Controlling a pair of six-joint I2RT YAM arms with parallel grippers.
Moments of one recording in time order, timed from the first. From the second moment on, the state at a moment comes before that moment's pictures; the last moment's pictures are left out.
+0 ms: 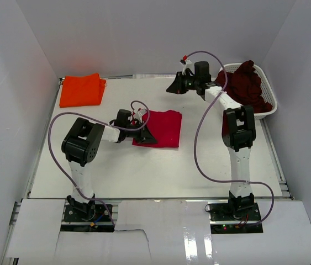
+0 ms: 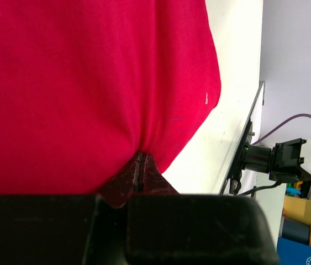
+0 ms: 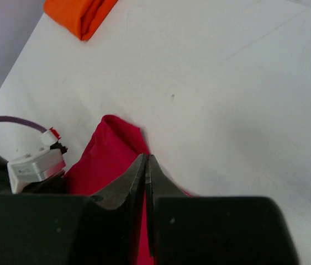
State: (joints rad) left arm -0.38 2.03 0.98 0.33 0.84 -0.58; right arm 0.29 2.32 1.94 -0.06 -0.74 0.25
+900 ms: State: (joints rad) left arm -0.31 1.90 1.29 0.12 0.77 -0.68; right arm 0.33 2.00 1.28 -0.15 -0.99 0.39
